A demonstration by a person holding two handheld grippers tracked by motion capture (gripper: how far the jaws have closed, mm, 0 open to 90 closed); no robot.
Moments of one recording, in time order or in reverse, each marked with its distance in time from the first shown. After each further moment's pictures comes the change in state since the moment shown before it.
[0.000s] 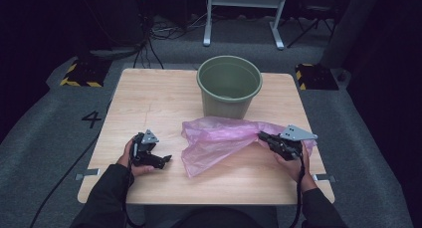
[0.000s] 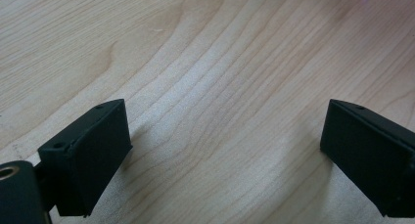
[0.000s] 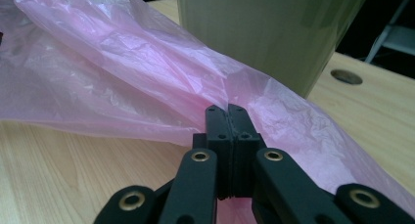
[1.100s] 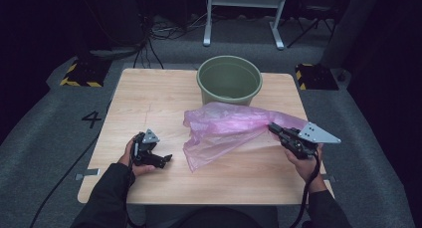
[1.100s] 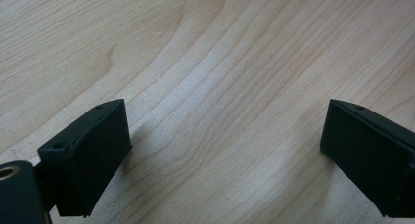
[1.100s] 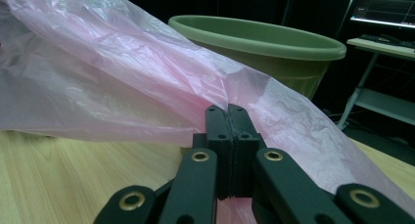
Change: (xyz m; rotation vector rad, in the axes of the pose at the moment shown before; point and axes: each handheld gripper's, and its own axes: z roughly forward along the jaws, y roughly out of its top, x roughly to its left) left arm 0.000 0.002 0.002 0.002 0.003 0.002; right arm 0.003 0.032 -0.042 -0.207 -0.039 -0.056
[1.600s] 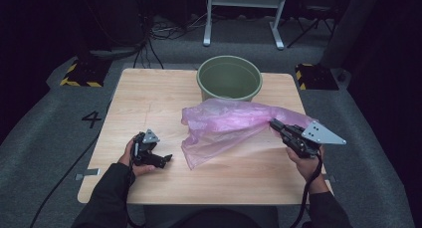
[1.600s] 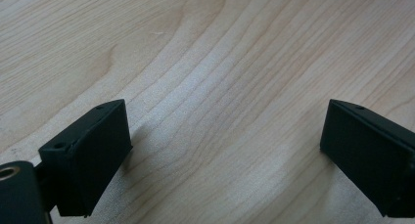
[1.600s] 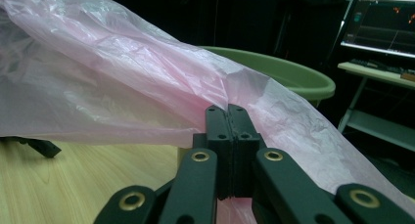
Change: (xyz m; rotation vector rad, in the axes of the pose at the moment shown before) left arm -0.001 0.001 0.000 -0.002 0.004 -0.007; right arm 0.005 0.019 -0.006 -0.072 -0.015 -0.033
